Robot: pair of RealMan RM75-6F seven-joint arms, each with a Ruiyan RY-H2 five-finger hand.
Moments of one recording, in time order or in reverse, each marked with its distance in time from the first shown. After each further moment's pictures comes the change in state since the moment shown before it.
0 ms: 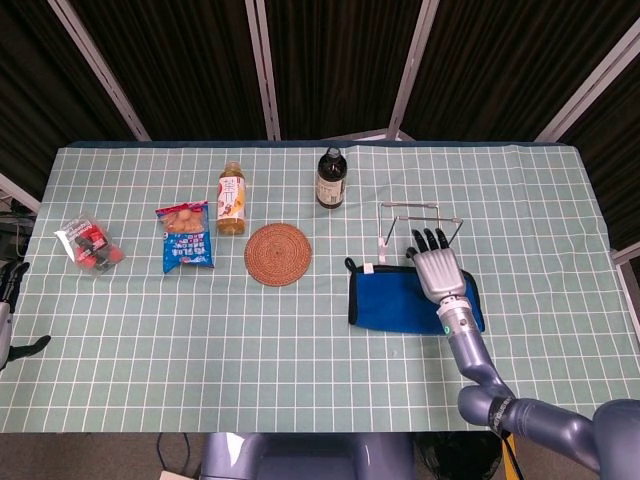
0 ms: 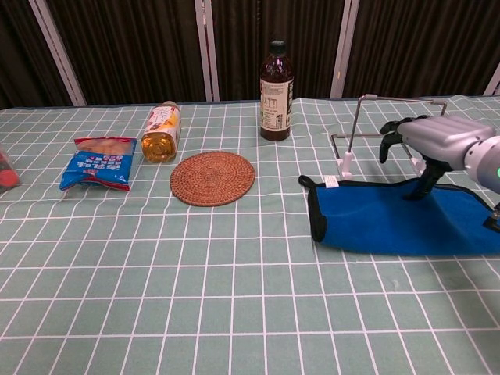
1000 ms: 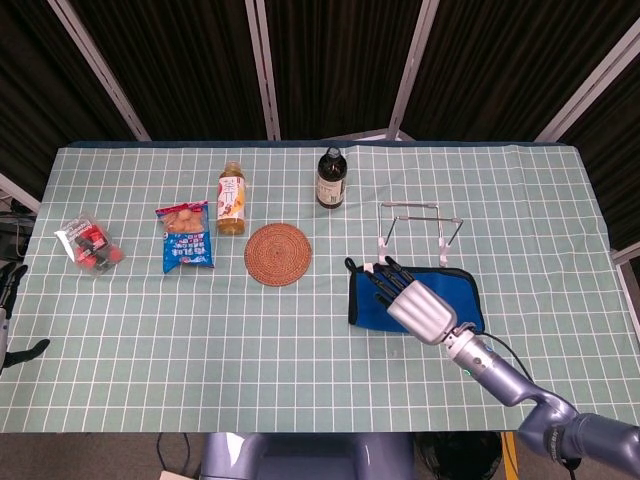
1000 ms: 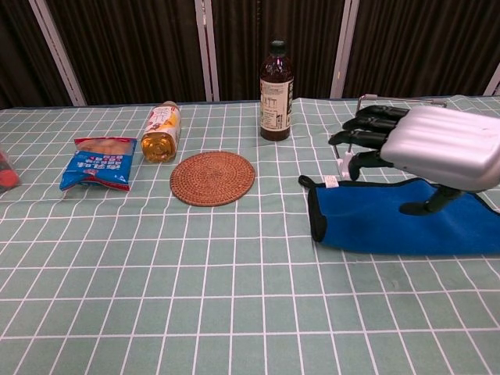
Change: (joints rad) left arm 0.023 0.020 0.015 -0.017 0.059 0.036 -0.035; right arm -0.005 0.177 -0.223 -0.022 -0.761 0.141 0.172
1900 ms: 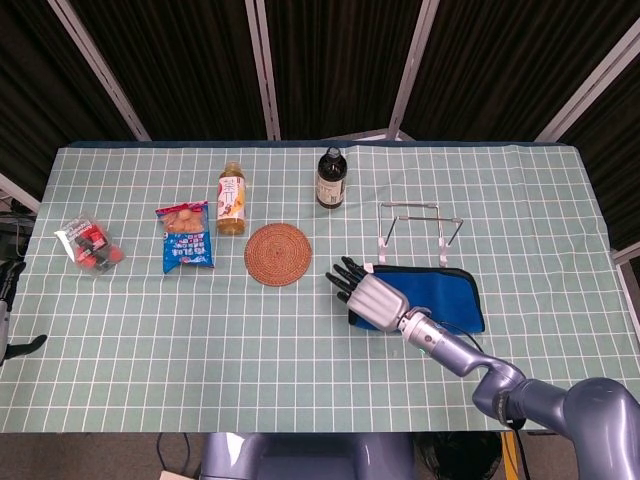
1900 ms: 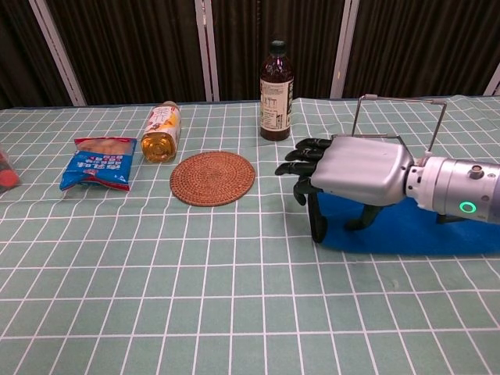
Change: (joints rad) left arm -0.036 -0.027 -0.023 0.054 -0.094 -0.073 0.030; right arm 0.155 -0.214 0.021 0.267 -0.019 -0.168 0.123
